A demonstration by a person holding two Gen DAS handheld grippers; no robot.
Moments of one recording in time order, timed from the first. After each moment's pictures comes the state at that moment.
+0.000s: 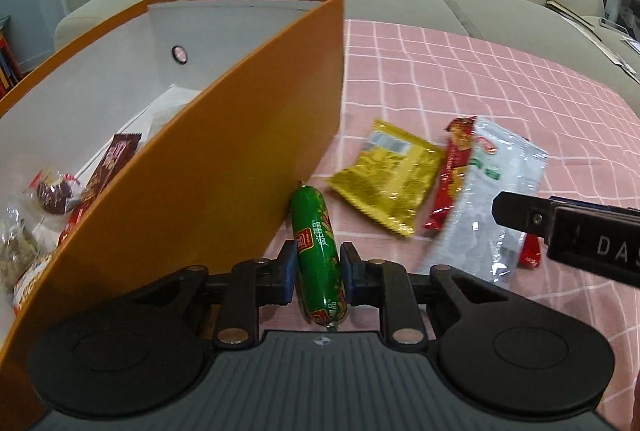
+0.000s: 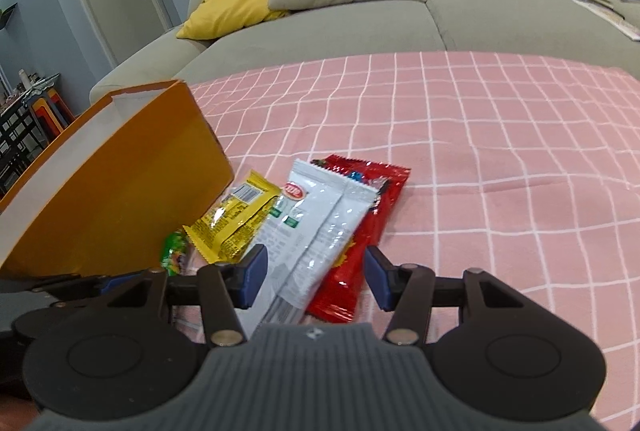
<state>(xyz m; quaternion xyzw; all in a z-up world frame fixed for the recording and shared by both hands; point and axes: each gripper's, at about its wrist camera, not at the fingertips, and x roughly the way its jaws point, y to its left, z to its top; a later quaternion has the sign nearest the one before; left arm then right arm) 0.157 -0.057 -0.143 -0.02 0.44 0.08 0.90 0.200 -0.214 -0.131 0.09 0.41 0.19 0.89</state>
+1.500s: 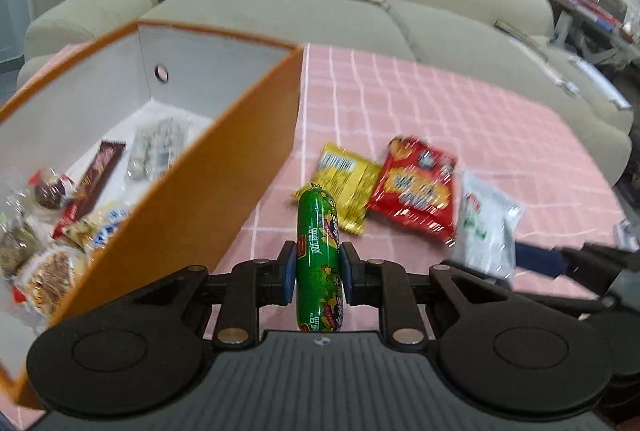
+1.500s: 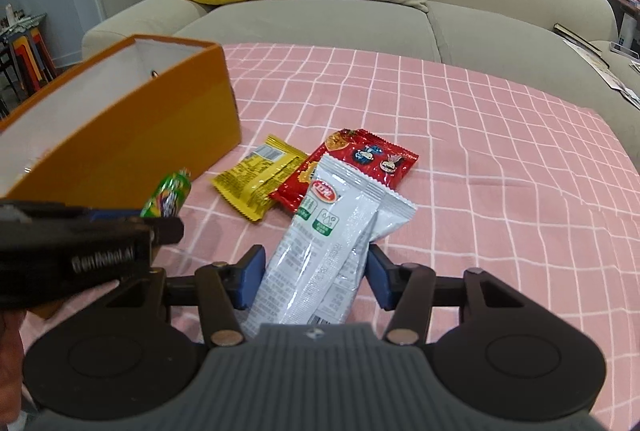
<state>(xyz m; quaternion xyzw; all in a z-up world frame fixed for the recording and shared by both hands) 0.123 -0.047 -0.093 -0.06 0.41 0.00 0.91 0.137 -0.182 -0.091 -0.02 0.41 0.16 0.90</state>
